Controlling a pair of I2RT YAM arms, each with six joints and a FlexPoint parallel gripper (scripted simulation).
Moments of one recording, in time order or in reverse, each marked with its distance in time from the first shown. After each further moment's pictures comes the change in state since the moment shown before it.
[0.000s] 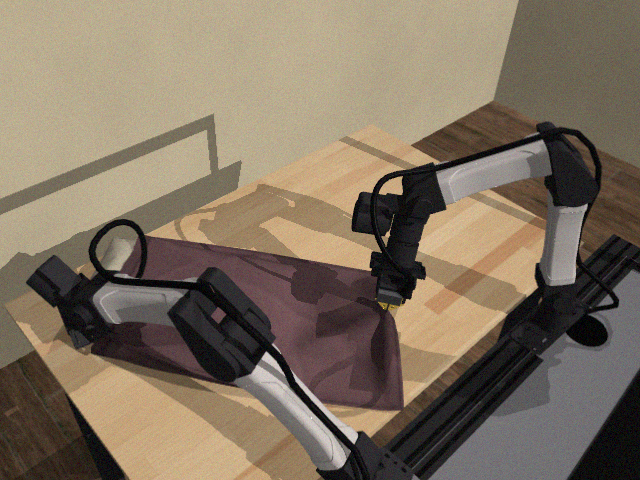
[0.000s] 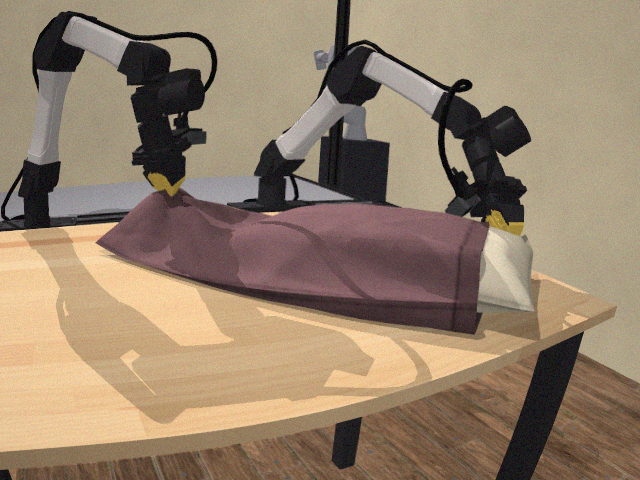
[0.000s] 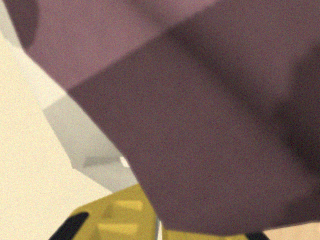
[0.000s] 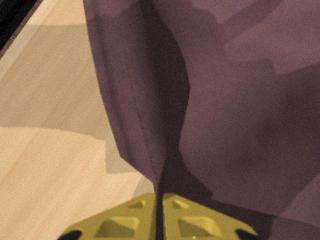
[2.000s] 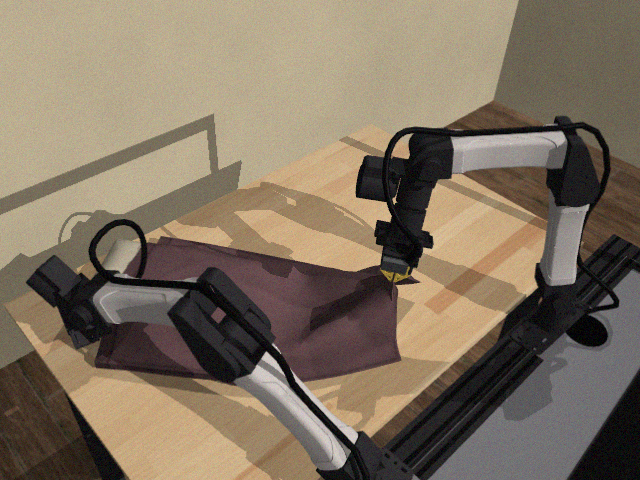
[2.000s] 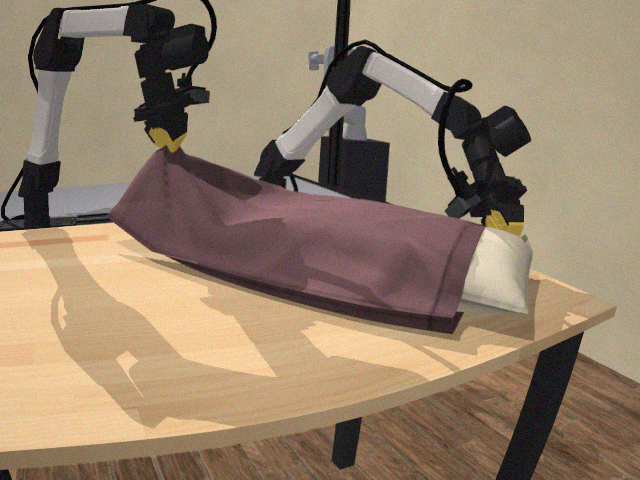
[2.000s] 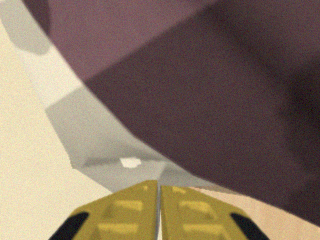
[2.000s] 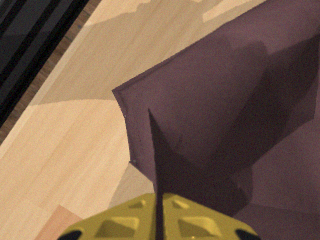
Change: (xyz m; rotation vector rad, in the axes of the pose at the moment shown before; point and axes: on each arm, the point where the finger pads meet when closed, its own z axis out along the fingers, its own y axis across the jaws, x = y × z) left arm 0.000 0.000 0.000 0.000 0.000 0.000; right arm -0.026 -0.006 -0.072 0.000 0.004 0.018
